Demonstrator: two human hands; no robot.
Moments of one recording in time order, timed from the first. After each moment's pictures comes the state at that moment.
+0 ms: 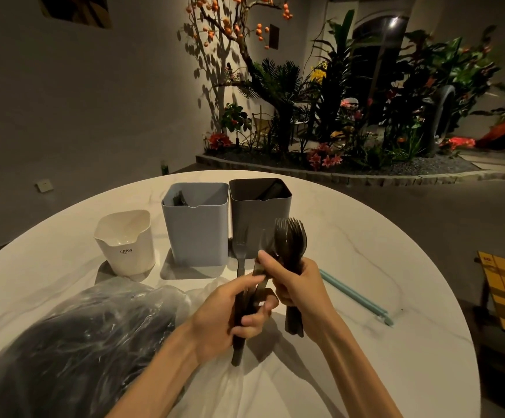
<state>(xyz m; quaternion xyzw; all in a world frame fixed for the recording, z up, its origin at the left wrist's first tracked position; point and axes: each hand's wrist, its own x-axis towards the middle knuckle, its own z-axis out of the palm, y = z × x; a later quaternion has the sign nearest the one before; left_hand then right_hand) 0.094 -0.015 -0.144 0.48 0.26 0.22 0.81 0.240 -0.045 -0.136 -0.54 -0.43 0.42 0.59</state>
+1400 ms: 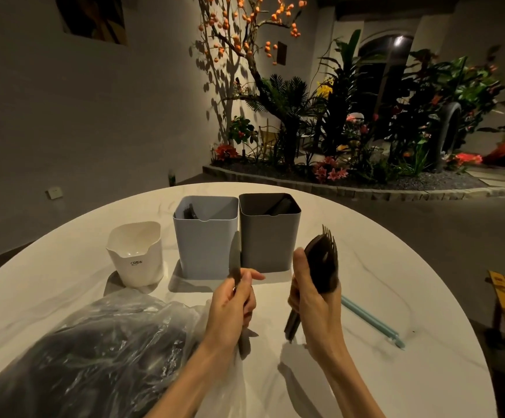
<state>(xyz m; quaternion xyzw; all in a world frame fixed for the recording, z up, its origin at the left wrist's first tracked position) 0.106 -0.008 -0.160 0.54 0.39 0.48 0.57 0.226 -0.047 -0.136 -0.50 -0.38 0.29 0.72</state>
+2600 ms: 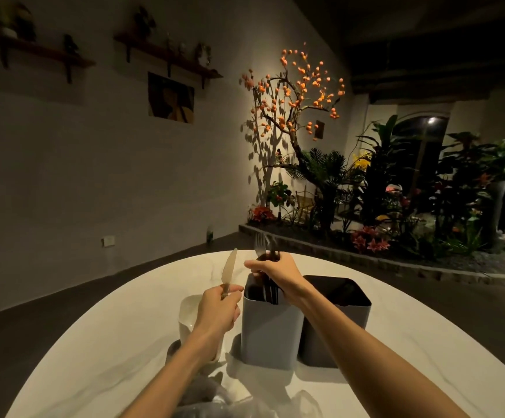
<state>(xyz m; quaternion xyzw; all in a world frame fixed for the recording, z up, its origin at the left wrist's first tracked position) 0.000 0.124 -0.083 0.51 0.52 0.52 0.44 0.144 0.165 -0.035 -0.55 -0.58 0.38 0.47</state>
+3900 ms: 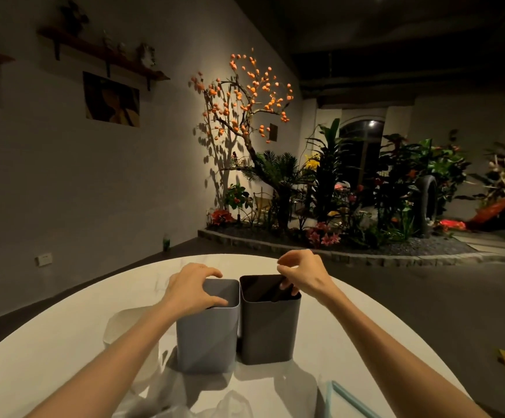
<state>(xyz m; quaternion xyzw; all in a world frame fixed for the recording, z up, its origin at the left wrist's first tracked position) 0.053 0.173 -0.052 0.83 0.50 0.24 0.06 0.303 0.107 -0.018 -0.66 -0.60 0.15 0.42</state>
